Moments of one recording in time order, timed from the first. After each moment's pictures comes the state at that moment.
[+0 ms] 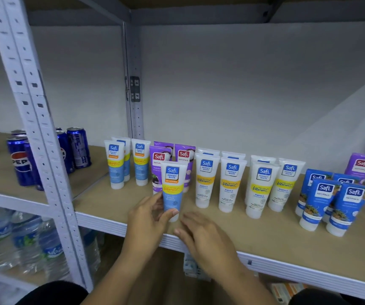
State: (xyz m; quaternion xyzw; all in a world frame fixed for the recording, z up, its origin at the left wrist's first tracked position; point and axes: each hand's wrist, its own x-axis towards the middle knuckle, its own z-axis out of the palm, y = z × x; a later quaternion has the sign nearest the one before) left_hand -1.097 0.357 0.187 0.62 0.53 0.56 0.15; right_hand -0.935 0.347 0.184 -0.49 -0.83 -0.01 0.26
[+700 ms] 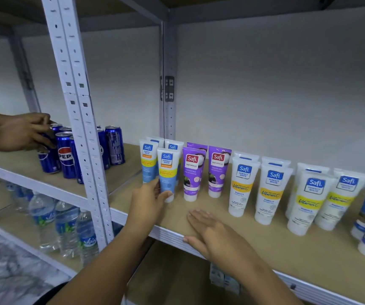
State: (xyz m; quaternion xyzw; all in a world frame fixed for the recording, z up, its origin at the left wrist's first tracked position) left_hand -1.180 0.412 0.192 0.59 0.63 0.50 0.09; right_hand -0.970 0.383 0.186 -0.39 -0.91 -0.05 0.16
